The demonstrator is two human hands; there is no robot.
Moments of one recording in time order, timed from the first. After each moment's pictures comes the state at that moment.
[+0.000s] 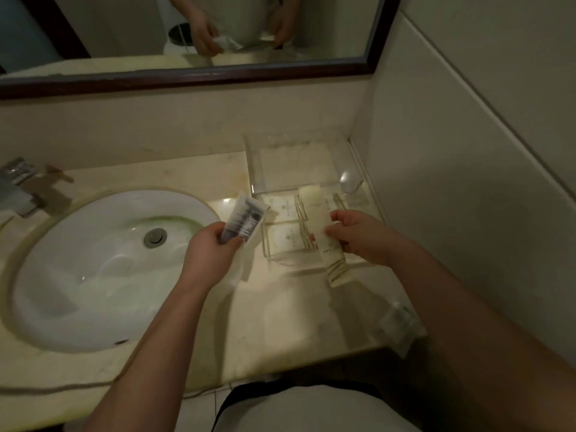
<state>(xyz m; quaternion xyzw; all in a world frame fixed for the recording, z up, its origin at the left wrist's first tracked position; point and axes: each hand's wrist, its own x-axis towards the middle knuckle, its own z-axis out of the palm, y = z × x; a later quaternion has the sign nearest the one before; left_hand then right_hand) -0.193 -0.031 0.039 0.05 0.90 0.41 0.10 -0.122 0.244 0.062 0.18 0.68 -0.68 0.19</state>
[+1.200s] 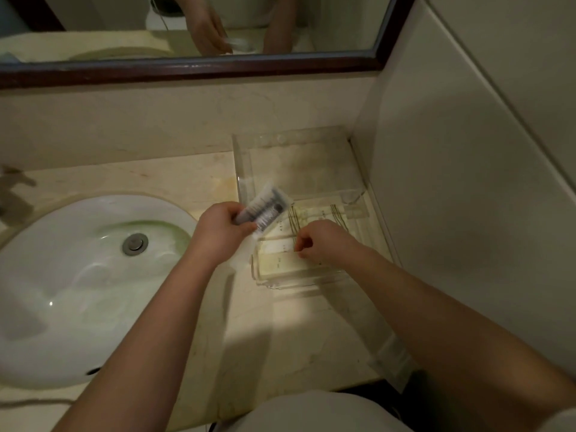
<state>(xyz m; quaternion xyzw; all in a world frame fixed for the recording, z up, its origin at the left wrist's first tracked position) -0.263 0.028 0.046 0.11 0.91 0.37 0.16 -0.197 0.239 0.002 0.06 0.94 -0.26 0.23</state>
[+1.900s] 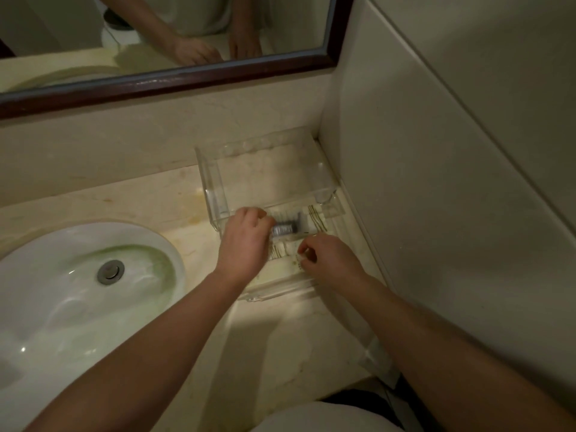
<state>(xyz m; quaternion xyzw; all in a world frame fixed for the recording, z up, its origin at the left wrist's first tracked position) -0.250 0.099 -0.009 0.41 0.89 0.19 -0.08 -0.142 0.262 -0.015 0.16 0.94 -0.29 0.08</state>
